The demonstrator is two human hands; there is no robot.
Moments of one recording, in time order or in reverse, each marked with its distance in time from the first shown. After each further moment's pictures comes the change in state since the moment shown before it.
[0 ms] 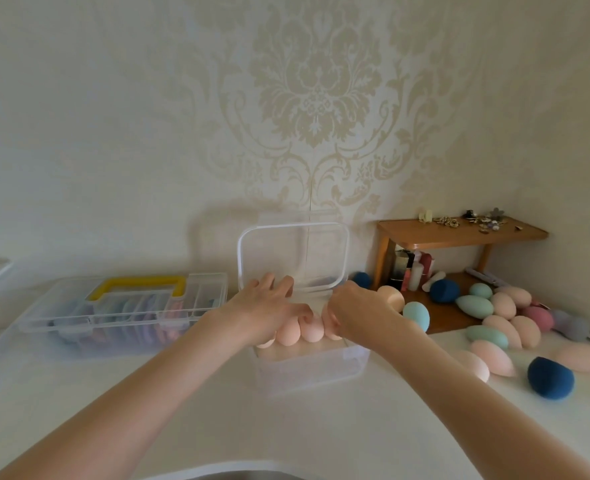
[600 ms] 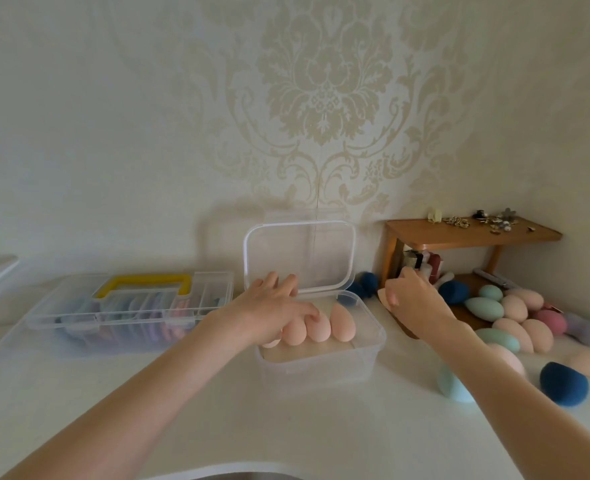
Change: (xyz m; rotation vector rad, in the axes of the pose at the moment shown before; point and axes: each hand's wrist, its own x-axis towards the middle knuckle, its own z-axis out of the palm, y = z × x) left_hand 0.000 -0.003 0.001 -0.121 0.009 0.014; right_hand 0.005 0.077 0.029 0.018 0.193 0.219
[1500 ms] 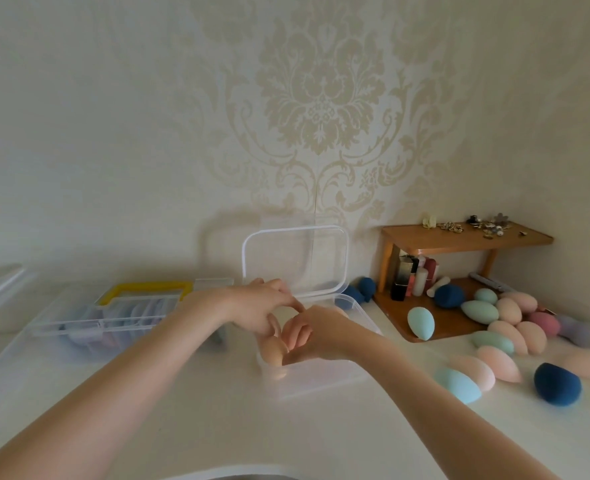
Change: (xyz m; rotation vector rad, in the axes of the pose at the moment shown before) left_hand 0.004 -0.025 -0.012 -0.268 -0.221 -0.040; right_hand -0.027 -0.110 -0.021 0.639 -0.377 -0.316
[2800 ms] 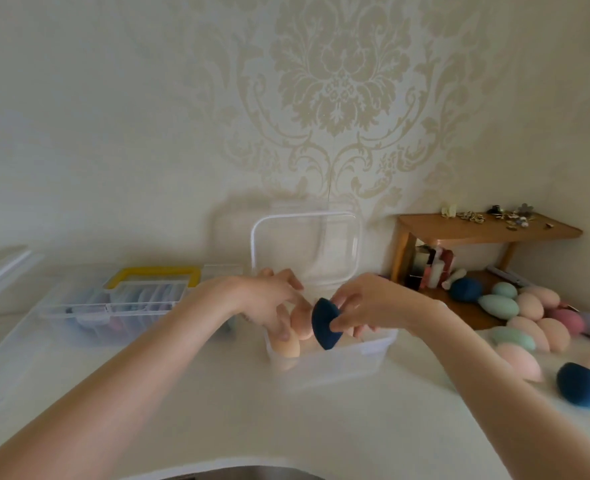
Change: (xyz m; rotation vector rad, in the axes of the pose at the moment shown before) left_hand 0.002 -0.001 0.003 0.047 -0.092 -0.012; right_hand -0.027 0.001 -0.050 0.048 -0.039 0.198
